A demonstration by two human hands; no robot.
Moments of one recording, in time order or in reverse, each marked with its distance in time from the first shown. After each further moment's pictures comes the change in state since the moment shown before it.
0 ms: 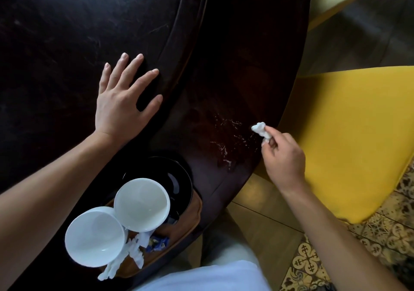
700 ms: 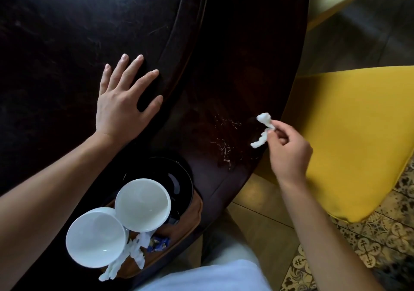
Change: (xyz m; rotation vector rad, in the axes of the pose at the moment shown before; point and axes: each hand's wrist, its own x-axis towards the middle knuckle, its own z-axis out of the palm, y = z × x) left_hand 0.000 0.000 0.000 -0.004 -0.003 -0.006; right_hand 0.012 -0.027 -0.010 0.285 0.165 0.275
